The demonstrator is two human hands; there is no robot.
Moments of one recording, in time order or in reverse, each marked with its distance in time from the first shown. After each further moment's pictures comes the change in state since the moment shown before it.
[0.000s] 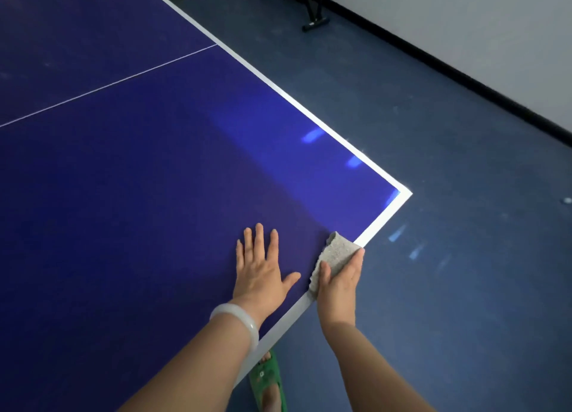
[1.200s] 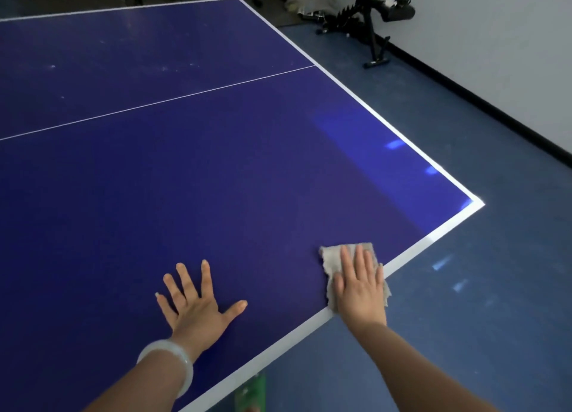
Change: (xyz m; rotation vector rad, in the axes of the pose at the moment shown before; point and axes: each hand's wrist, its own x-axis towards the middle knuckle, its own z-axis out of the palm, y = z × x) left_hand -0.210 -0.232 0.008 -0.215 -0.193 -0.573; right_hand -0.117 0.015 0.062 -0.828 -0.103 -0.707
